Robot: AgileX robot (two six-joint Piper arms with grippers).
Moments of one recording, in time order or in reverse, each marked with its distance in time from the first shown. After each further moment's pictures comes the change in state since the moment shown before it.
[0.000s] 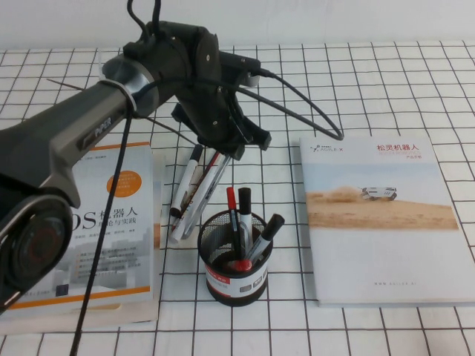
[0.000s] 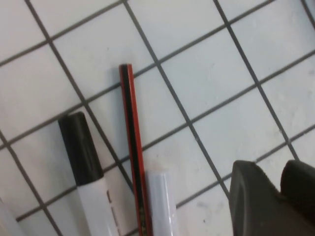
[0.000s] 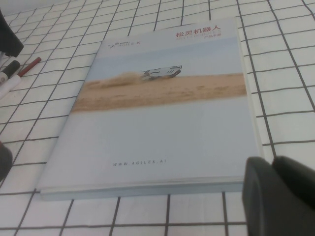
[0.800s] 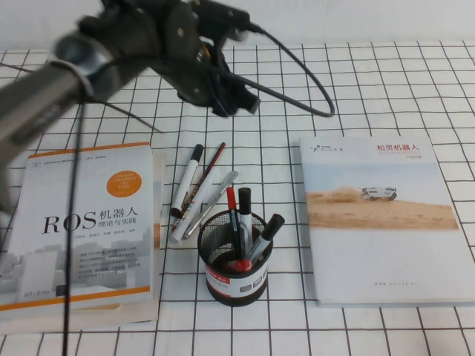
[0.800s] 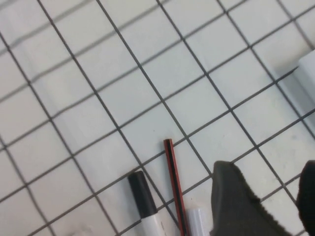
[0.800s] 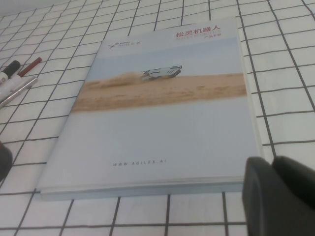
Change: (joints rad) right arm 0.000 0.000 0.000 0.001 0.000 0.000; left arm 0.010 -0.172 0.108 0.049 -0.186 0.070
